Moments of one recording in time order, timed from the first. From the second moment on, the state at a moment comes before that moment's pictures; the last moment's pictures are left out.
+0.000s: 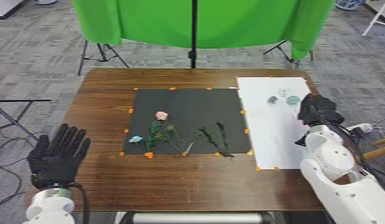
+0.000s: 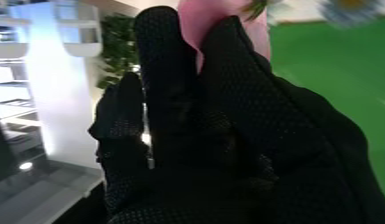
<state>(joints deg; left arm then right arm) 128.2 -62.7 -94.5 -122.9 -0.8 20.5 27.9 -90.6 -52.5 75.3 -97.8 -143.8 5.1 32.5</state>
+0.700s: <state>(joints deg) 127.6 -62.7 -93.5 -122.8 -0.6 22.1 27.6 -66.4 -64.0 44.3 -93.3 -139.3 13.1 -9.0</state>
